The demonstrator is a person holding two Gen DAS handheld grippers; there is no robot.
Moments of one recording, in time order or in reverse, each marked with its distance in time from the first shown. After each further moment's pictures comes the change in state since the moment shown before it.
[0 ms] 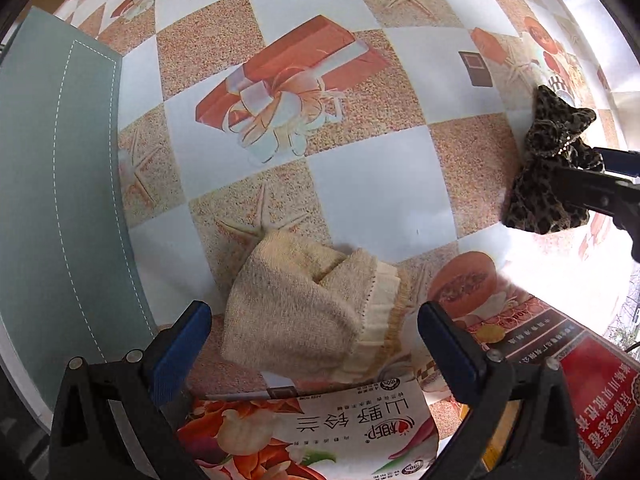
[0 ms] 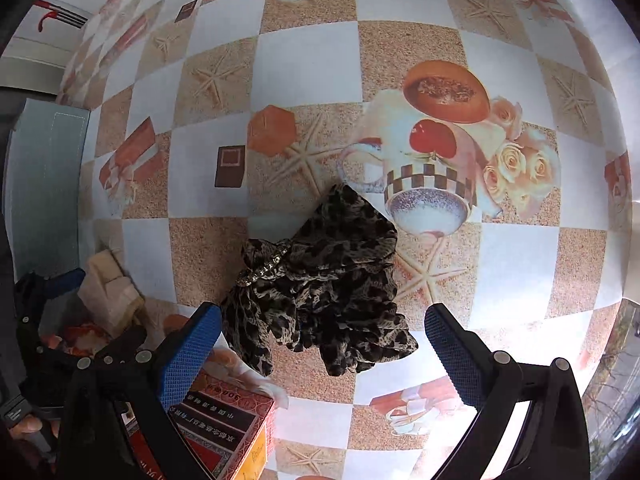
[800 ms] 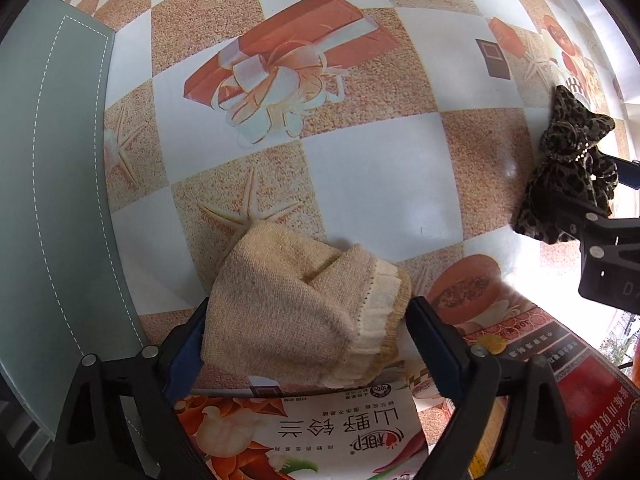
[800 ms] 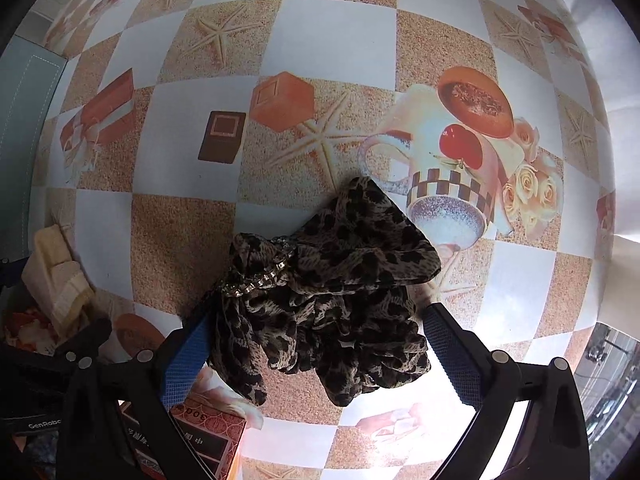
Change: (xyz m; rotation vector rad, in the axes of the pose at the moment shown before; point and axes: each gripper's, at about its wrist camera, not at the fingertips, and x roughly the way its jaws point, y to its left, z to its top) left arm 0.018 -0.014 0.005 -0.045 0.031 -0.009; right arm 0.010 0.017 -0.006 -0.069 -0.019 -0.136
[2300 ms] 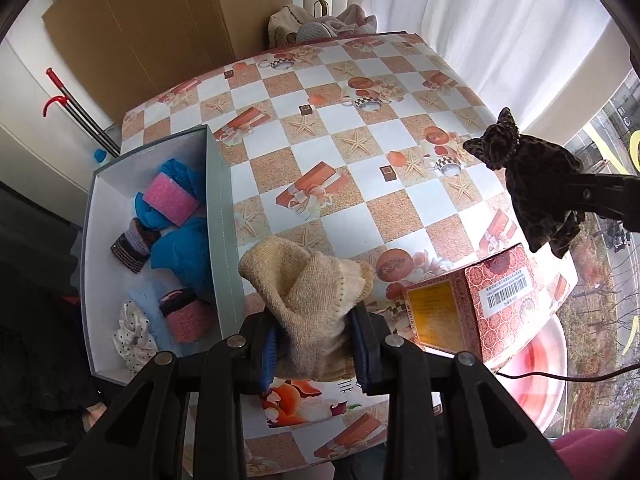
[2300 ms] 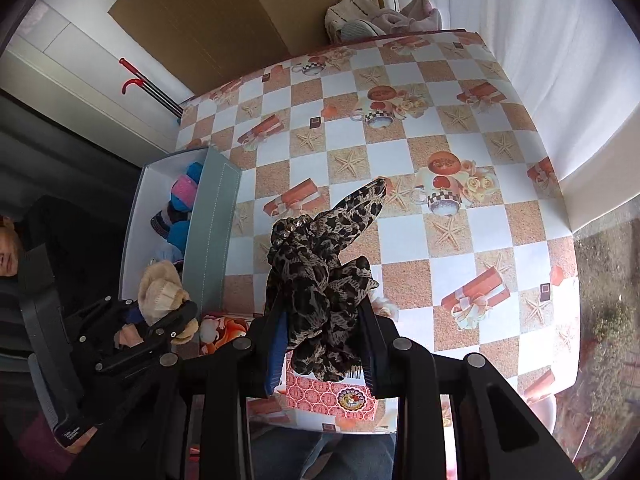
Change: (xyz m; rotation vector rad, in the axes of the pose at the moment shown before) left arm -0.188 0.023 -0.141 0.086 -0.510 -0.012; right arm -0.226 0.052 -0.109 0.172 -0.346 0.282
